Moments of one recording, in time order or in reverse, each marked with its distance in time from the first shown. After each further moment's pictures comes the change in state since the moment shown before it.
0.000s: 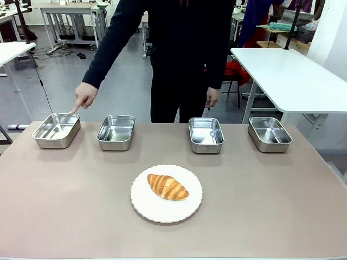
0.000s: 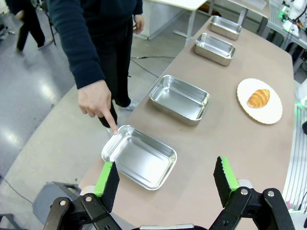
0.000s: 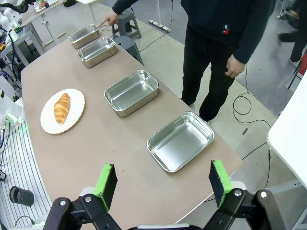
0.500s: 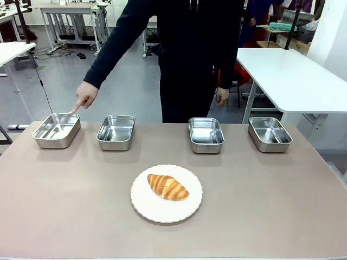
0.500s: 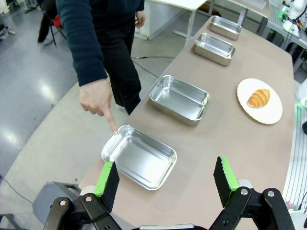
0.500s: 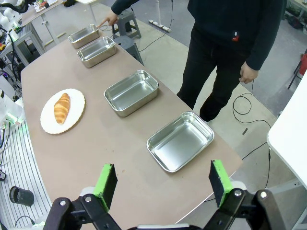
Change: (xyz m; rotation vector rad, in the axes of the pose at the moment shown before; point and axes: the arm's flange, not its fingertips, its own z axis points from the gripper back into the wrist) left arm 0.000 0.000 0.000 0.000 0.000 0.000; right arm 0.000 0.000 0.000 0.000 0.000 0.000
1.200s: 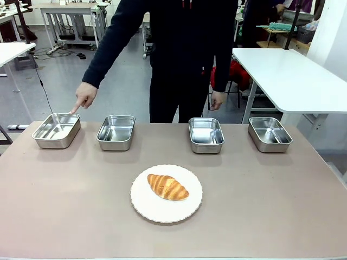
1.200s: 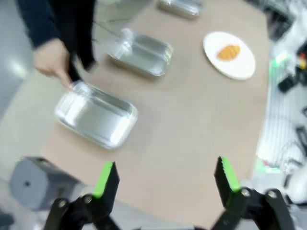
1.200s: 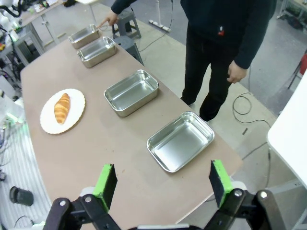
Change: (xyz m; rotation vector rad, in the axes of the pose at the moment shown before) left arm -0.037 -0.045 0.010 -0.166 0.221 0.004; right arm 0.000 0.000 0.000 0.000 0.000 0.000
